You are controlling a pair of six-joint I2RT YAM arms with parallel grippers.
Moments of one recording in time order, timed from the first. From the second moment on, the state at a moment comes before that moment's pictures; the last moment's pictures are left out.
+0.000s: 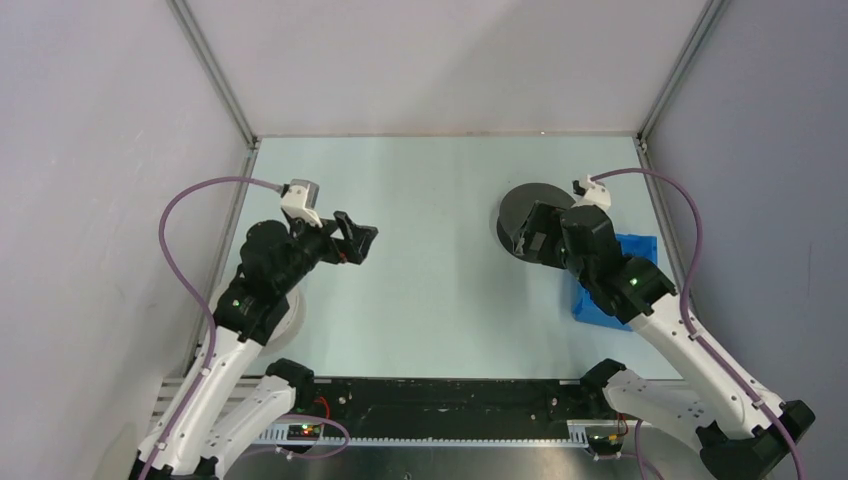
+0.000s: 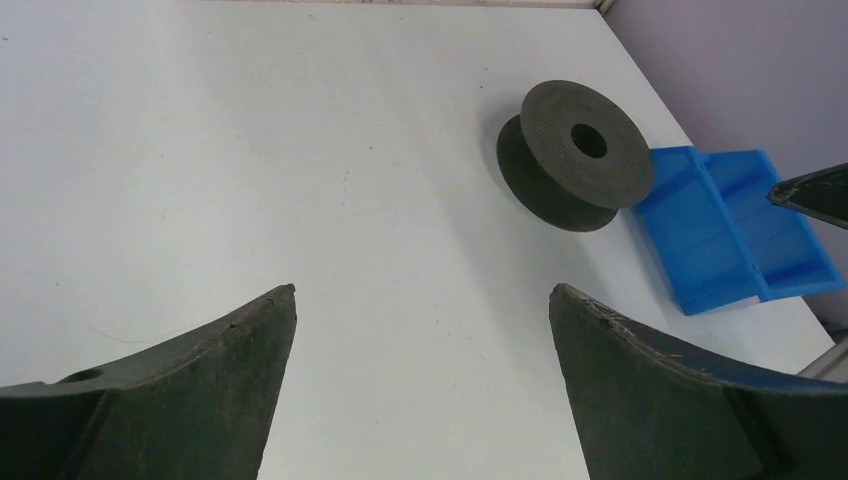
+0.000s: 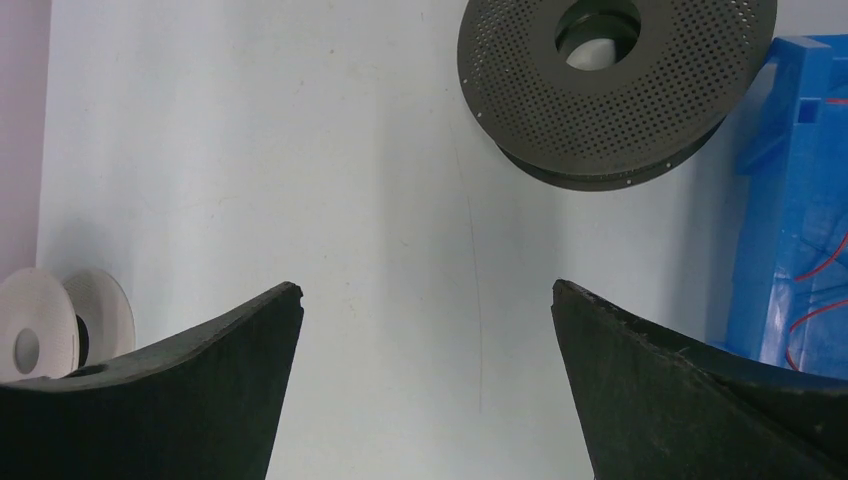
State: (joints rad) left arm -0.37 0.70 0.81 -0.30 0.13 -0.31; right arm 0.60 0.91 1.00 -0.65 0.32 0.66
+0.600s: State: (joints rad) left arm -0.36 0.96 0.89 -0.47 -0.41 -0.20; right arm 0.60 0.79 0.97 -0.59 0.24 0.65
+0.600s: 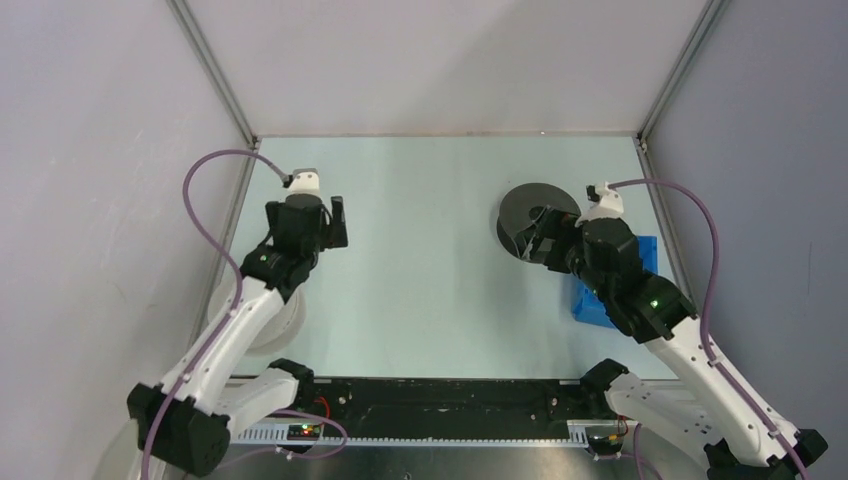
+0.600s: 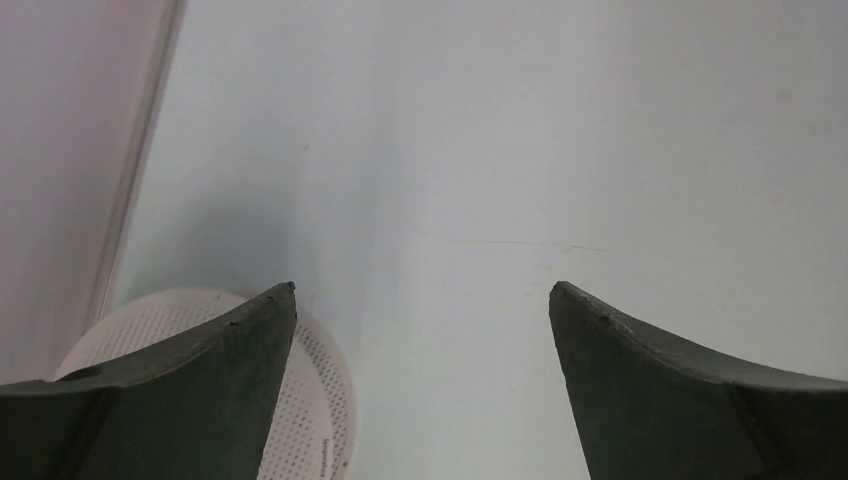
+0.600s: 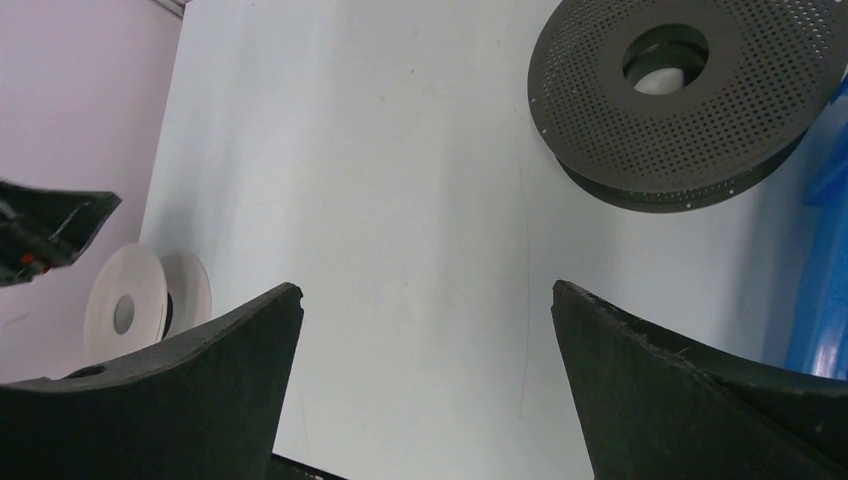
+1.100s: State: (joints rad) left arm -0.16 1.30 0.90 -0.60 -0.62 -0.39; right arm 0.60 0.62 0.87 -0.53 0.18 0.63
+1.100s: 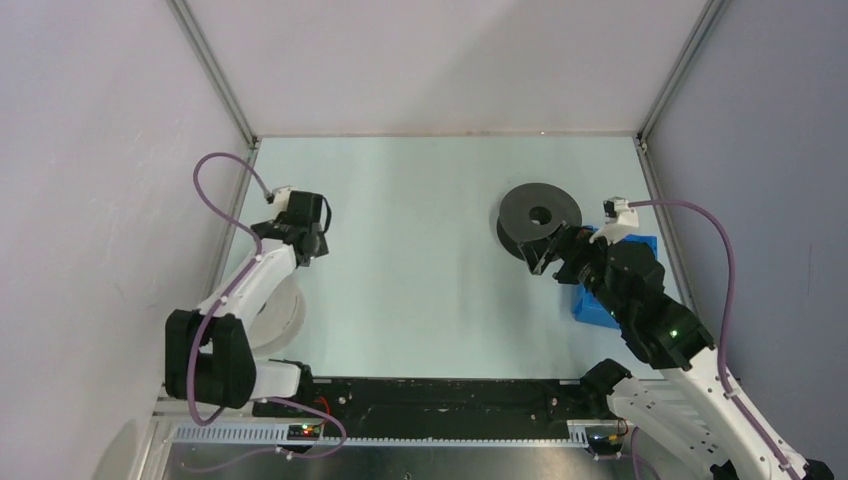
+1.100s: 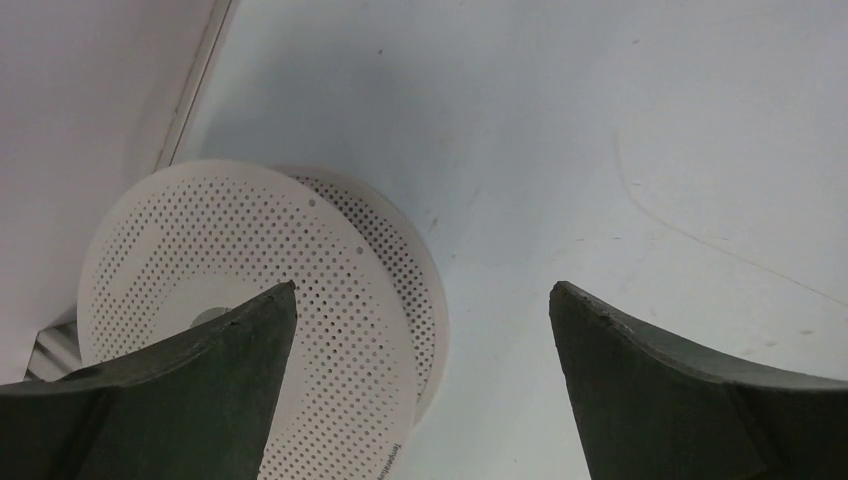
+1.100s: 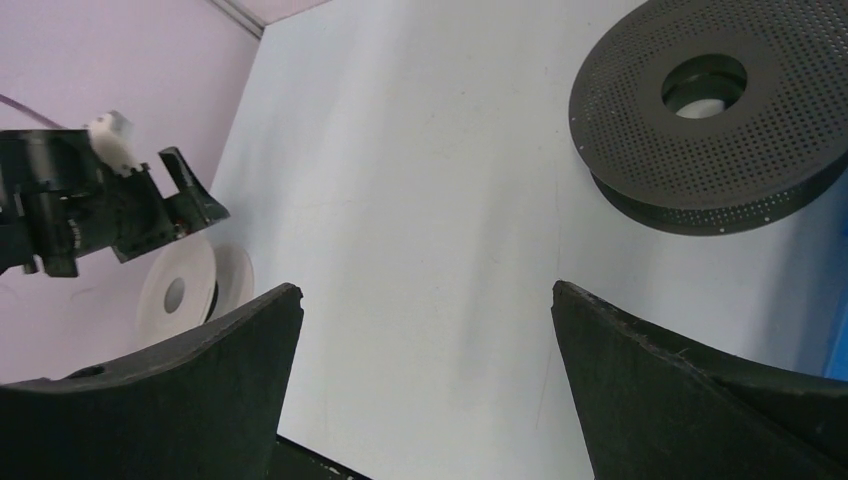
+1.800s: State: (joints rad) left arm 0.00 1.47 0.93 -0.75 -0.62 -0.65; right arm 0.60 0.59 0.84 -0.53 0.17 0.59
